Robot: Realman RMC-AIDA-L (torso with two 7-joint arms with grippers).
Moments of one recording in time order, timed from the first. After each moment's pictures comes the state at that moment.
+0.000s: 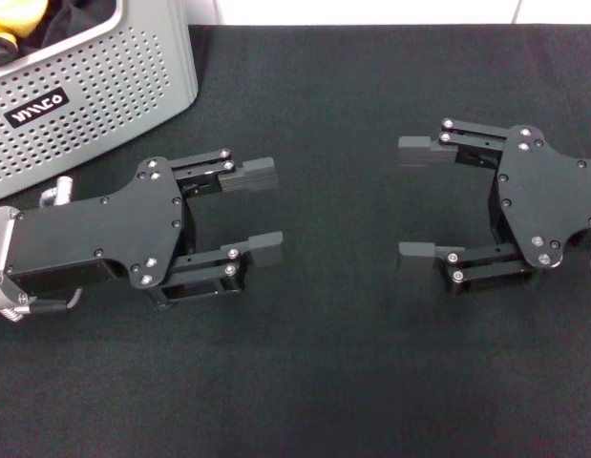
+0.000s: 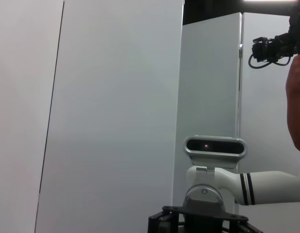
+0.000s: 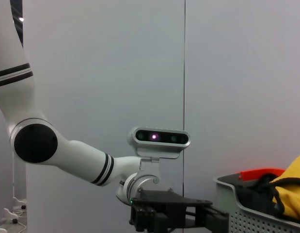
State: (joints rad) left arm -0.33 -2.06 0.97 0.71 1.46 1.95 -1.18; right arm 0.34 2.02 -1.30 -1.12 -1.35 -1.68 1.37
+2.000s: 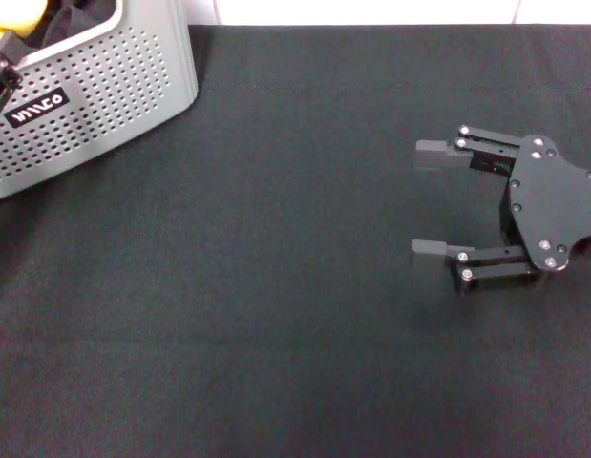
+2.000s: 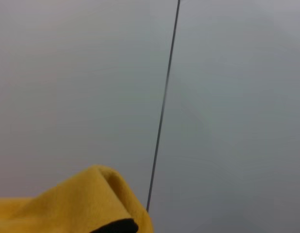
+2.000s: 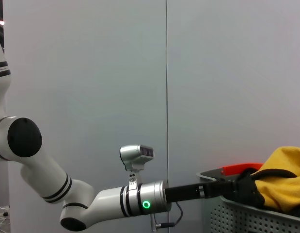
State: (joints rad) left arm -0.30 -2.10 0.36 0.43 1.35 1.55 -0.91; right arm 0.32 2.02 -1.28 -1.05 -1.34 -1.67 1.31
